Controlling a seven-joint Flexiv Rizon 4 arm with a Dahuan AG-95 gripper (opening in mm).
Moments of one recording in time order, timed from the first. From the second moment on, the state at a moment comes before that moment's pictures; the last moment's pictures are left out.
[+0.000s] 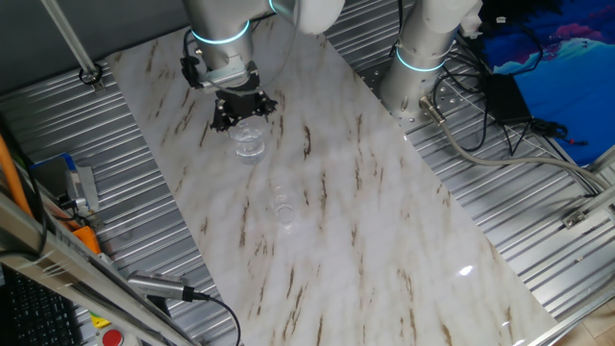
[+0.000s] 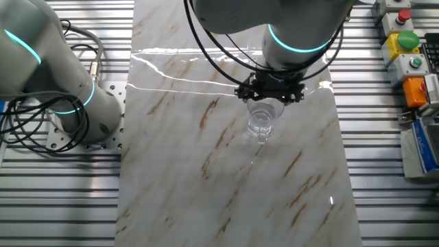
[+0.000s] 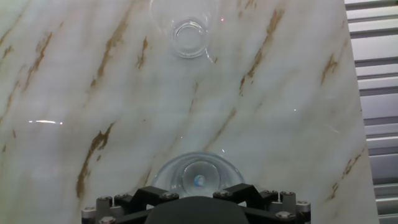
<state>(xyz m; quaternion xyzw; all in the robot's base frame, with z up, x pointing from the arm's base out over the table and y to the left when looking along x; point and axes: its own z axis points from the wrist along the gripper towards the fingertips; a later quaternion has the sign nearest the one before) 0.473 -0.014 0.121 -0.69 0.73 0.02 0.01</state>
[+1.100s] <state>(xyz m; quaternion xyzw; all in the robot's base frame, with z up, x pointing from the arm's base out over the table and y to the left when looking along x) 0.474 -0.015 0.115 -0.70 0.72 0.01 0.01</state>
